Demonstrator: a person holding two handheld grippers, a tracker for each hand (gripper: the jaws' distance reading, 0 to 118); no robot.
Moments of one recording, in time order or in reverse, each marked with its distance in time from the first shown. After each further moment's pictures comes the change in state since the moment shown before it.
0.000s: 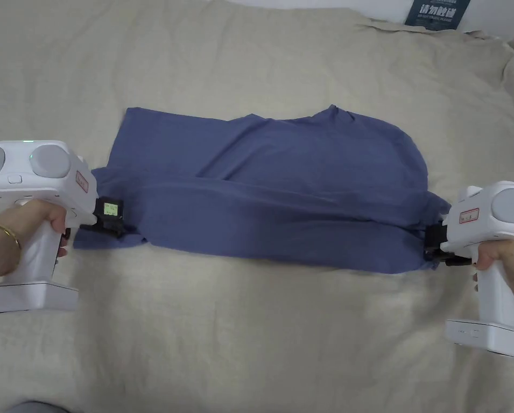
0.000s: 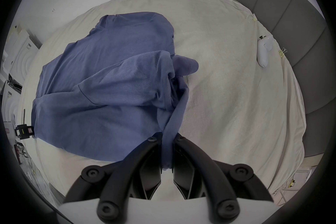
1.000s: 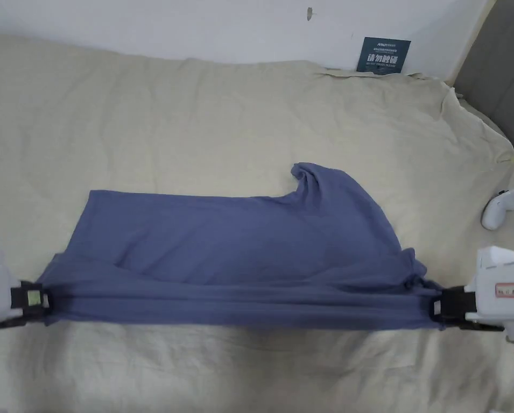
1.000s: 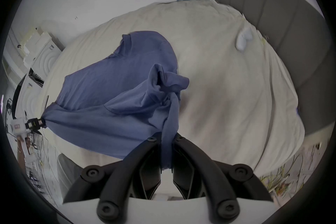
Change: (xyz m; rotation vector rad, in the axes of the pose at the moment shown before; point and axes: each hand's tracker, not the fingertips) left arm -0.068 -0.149 0.092 0.192 -0.186 0.080; right arm 0.059 -0.136 0.106 0.049 0.147 -0.024
